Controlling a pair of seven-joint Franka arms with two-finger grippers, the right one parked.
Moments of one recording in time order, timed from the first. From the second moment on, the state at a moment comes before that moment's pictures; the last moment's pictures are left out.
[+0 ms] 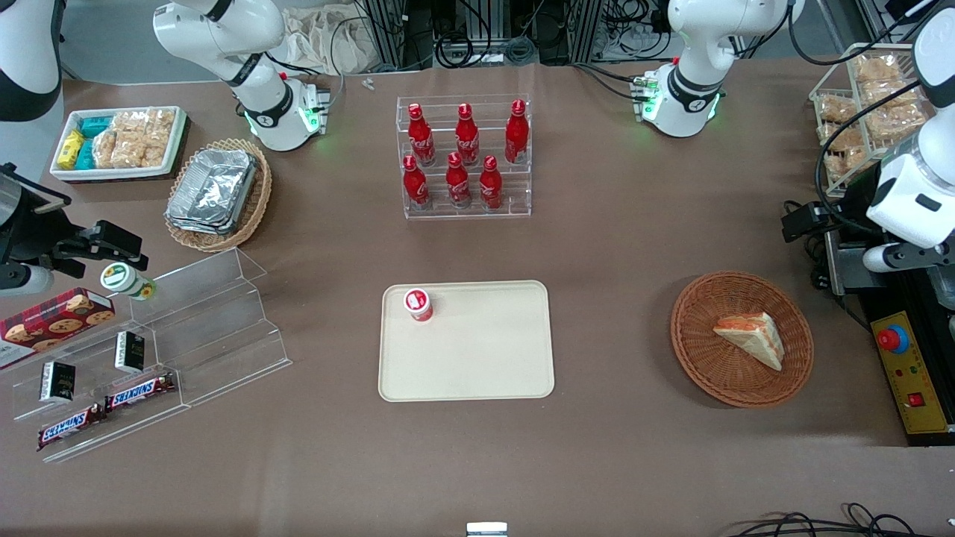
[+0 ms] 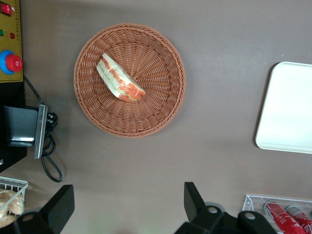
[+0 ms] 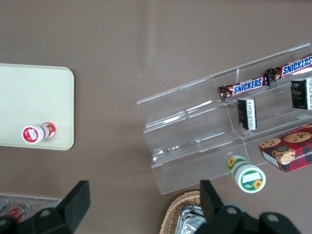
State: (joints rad) arm -0.02 0.06 -0.04 -1.57 -0.02 1.57 -0.20
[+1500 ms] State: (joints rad) arm 0.07 0.28 -0.02 -1.85 -0.04 2.07 -0.90
